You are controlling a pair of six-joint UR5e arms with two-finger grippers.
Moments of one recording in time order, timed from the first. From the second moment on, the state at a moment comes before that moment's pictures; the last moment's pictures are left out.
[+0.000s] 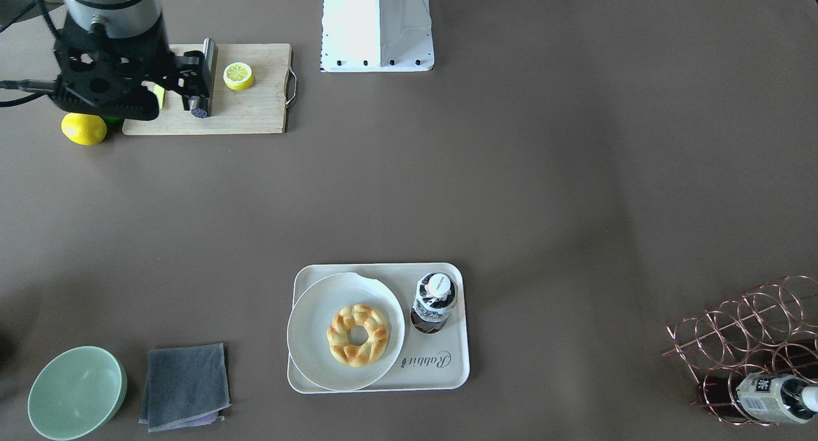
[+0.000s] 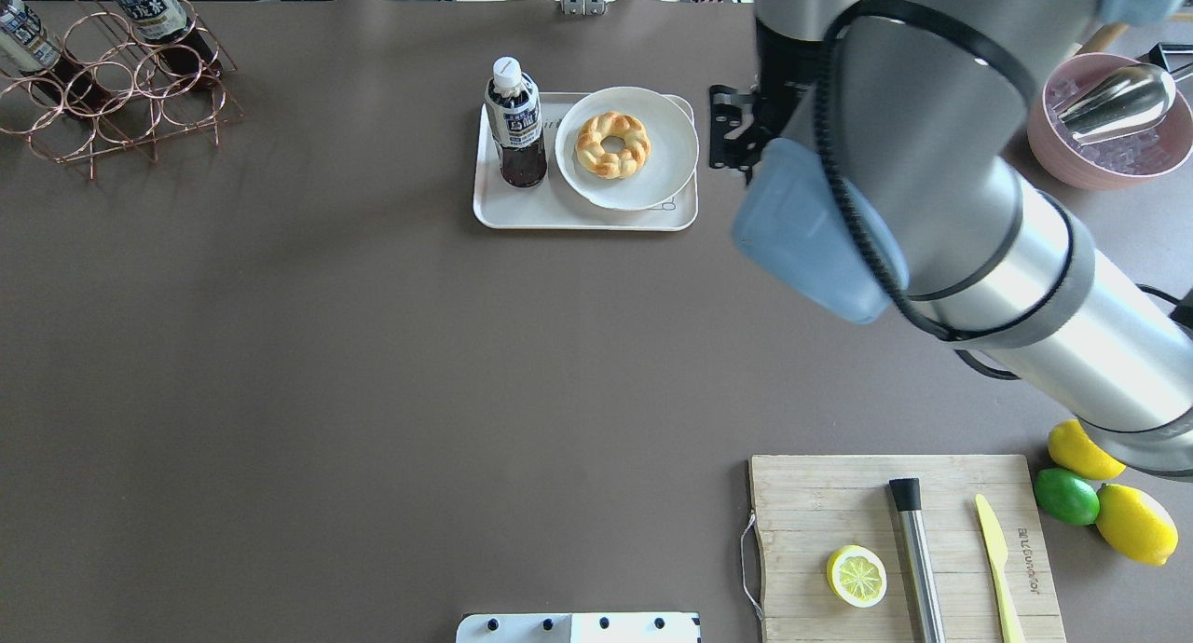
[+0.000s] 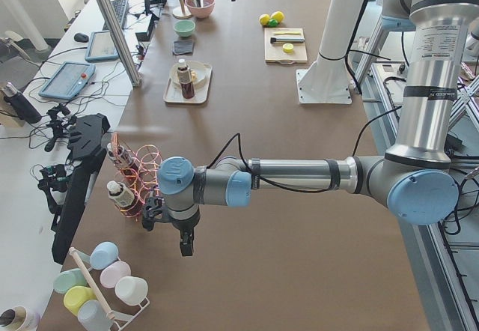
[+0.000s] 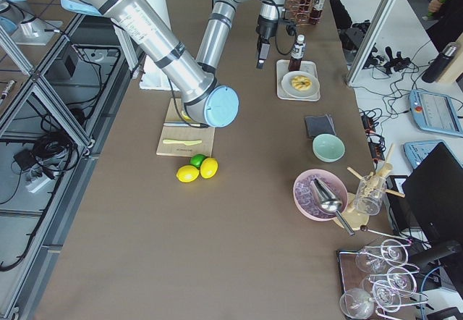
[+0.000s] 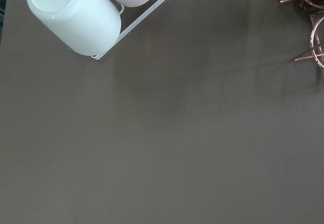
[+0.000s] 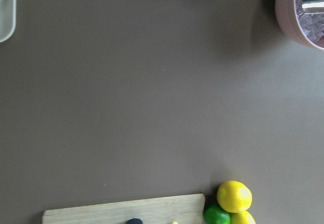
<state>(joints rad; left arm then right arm) -1.59 -1.65 -1.48 -1.64 -2.27 -0.13 0.95 -0.78 2.00 -2.63 2.04 0.58</state>
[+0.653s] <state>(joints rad) -1.59 -1.66 -1.49 -1.64 -2.28 -0.13 1.29 -1.27 1.87 -2.13 2.07 0.10</state>
